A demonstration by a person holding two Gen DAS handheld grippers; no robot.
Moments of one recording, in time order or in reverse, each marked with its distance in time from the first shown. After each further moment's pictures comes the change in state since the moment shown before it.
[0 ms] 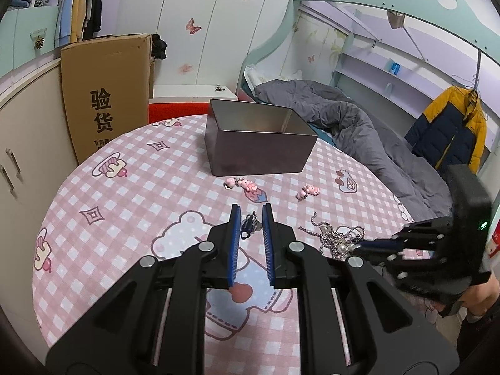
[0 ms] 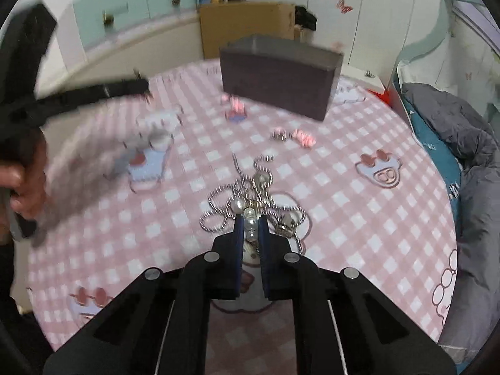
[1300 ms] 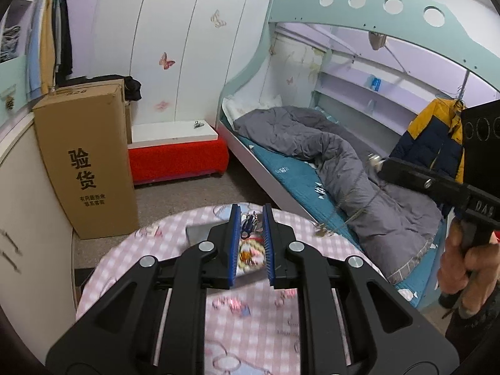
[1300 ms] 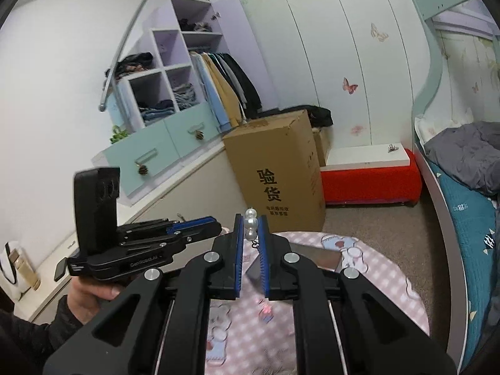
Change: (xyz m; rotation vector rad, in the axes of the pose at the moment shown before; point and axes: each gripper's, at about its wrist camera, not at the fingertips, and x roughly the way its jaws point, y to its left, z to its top) left arm 0.008 -0.025 0.169 0.090 -0.061 -0.068; right arm -0.098 -0.067 0.180 0.161 -0.419 0.237
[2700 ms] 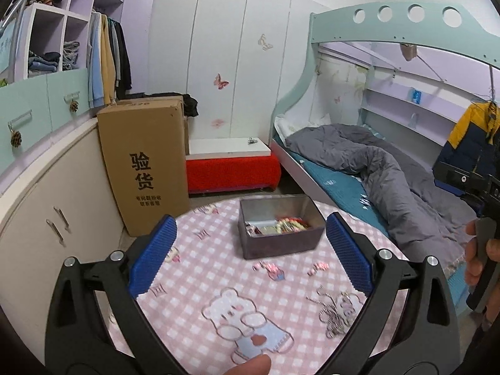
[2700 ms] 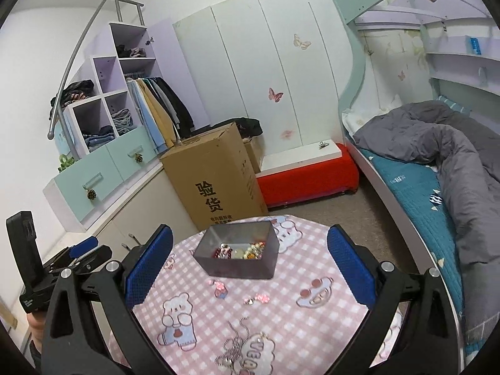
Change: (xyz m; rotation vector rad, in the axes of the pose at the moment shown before) left arm -0.090 -0.023 -0.078 -0.023 -0.122 0.257; right arm -0.078 -0.010 -0.073 0.152 -0.120 -0.304
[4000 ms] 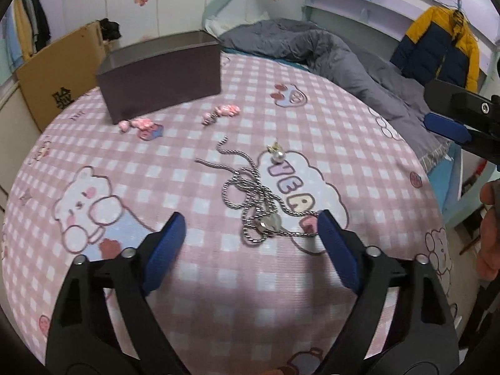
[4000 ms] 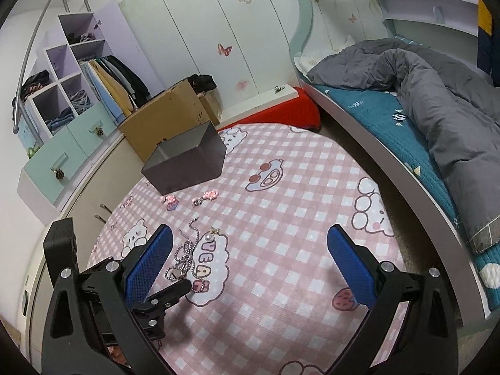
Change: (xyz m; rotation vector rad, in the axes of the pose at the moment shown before) left arm 0.090 -0.104 -0.150 0.194 0.436 -0.224; right arm -0.015 -0.042 -0.124 0.167 0.175 -0.141
